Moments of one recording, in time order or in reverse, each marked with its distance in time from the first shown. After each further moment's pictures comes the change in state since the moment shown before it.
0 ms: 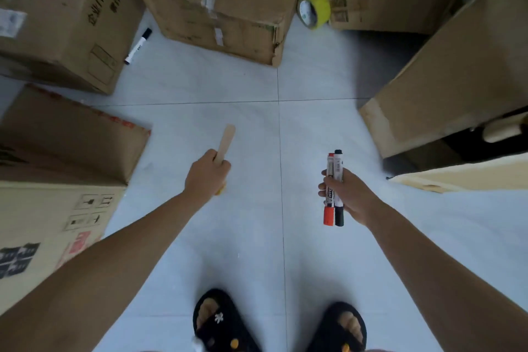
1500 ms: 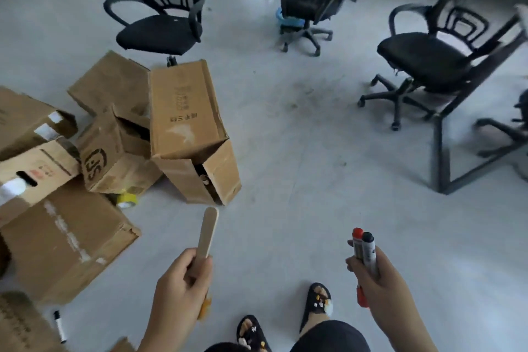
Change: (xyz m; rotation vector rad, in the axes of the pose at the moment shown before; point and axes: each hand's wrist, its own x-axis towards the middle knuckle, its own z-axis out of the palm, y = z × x) left_hand -0.559 0.294 -0.338 0.186 -0.719 0.822; right_hand -0.804 -0.011 0.086 0.587 1.132 -0.054
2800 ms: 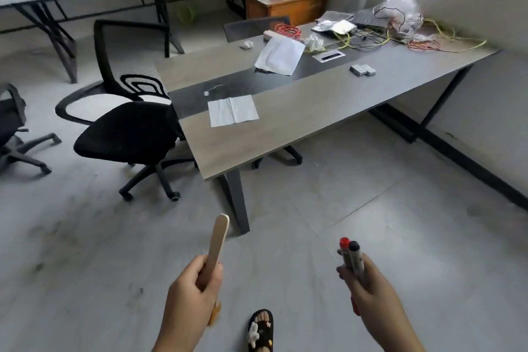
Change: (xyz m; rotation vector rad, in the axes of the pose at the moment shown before) left_hand 0.002 0.406 0.770 0.262 -0.672 0.455; right_hand 0.192 0.268 -0.652 0.304 0.719 0.281
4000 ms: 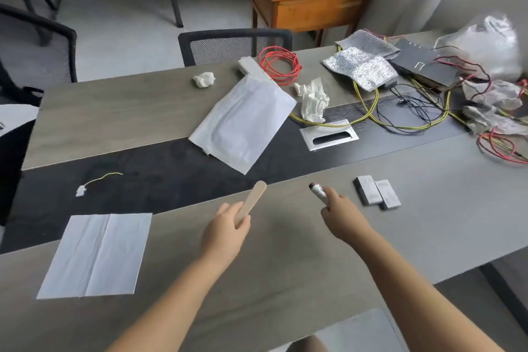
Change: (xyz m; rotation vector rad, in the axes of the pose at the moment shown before) left_hand 0.613 0.263 0.355 0.272 0.056 0.021; right_hand 0.791 -0.174 -0.137 -0.814 -0.262 -0.159
